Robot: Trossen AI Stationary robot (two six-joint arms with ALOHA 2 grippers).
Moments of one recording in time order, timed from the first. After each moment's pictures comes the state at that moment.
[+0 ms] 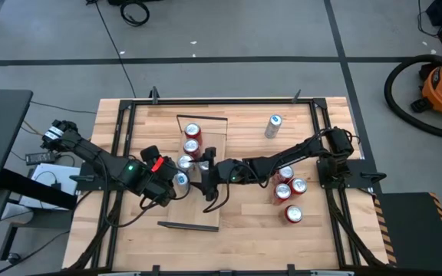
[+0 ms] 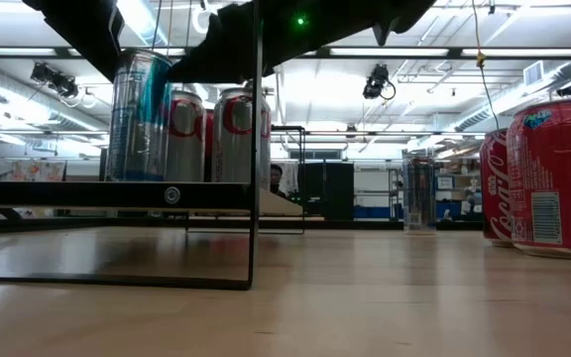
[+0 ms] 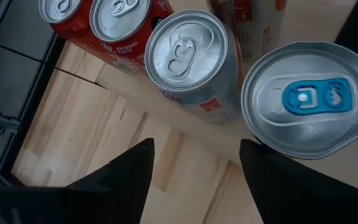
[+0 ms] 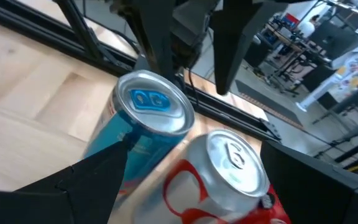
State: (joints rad) left arm -0.48 1.35 1.15 -1.21 -0.63 -0.77; right arm 0.17 1.96 1.29 0.39 0.34 -0.43
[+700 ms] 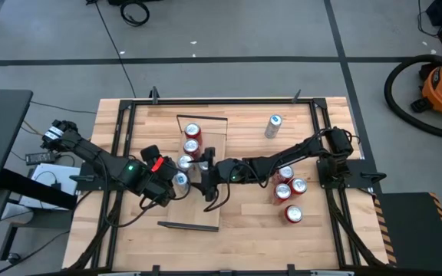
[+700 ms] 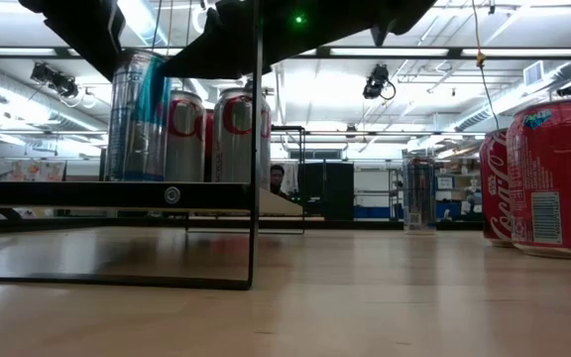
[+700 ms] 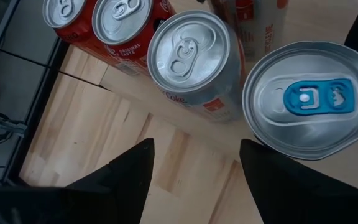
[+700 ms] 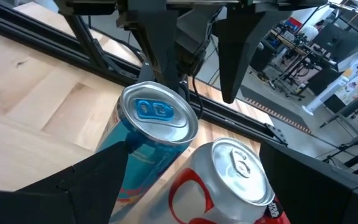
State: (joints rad) left arm -0.48 1.35 1.15 -1.22 -0.64 -0.75; right arm 0.16 1.96 1.29 0.41 0.31 -0.42
